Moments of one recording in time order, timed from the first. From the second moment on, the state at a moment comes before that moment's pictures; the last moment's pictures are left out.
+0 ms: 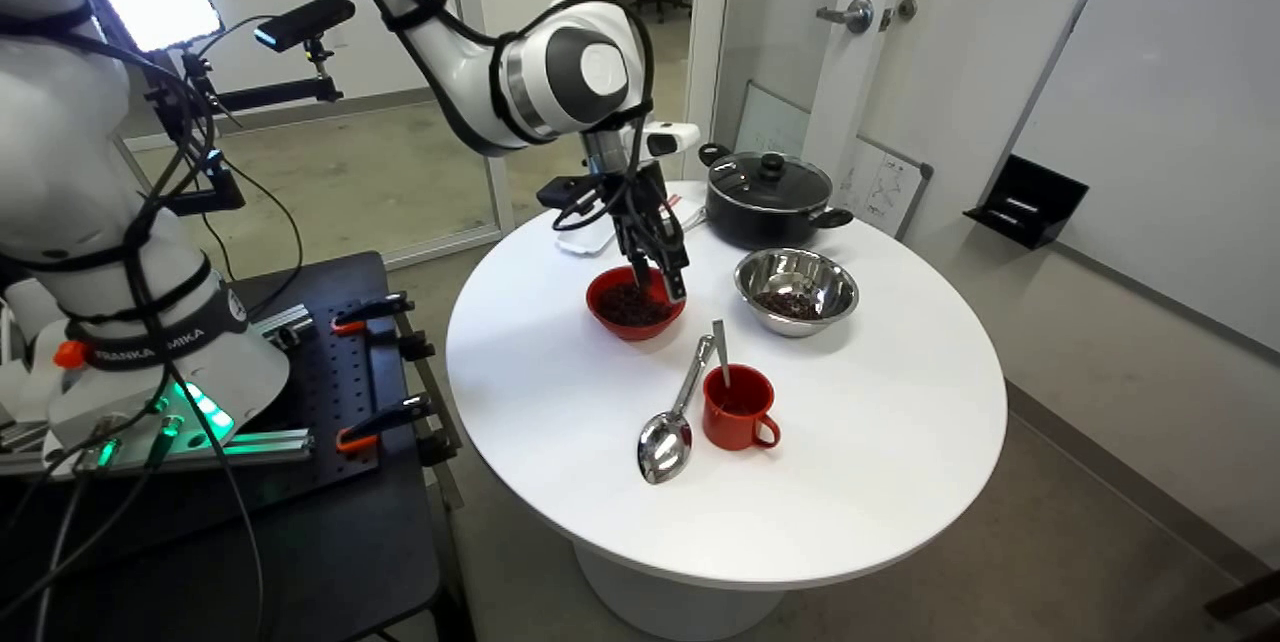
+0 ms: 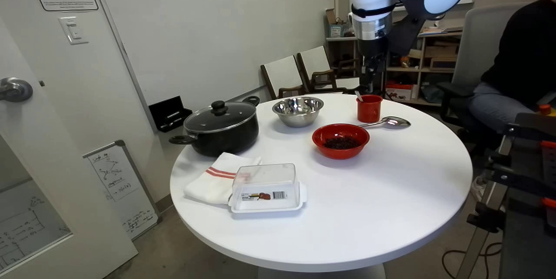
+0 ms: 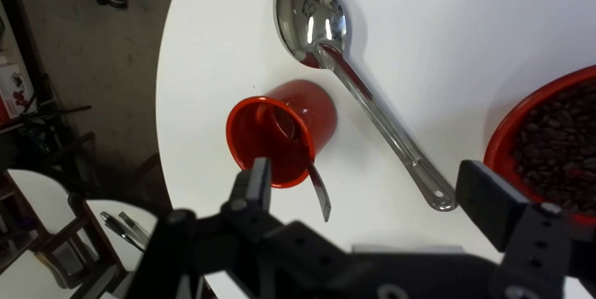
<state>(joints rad) -0.04 0.26 -0.13 -2.36 -0.94 2.65 0.62</state>
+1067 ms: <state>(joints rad) -0.02 0.39 -0.12 -2.19 -0.96 2.67 0.59</state>
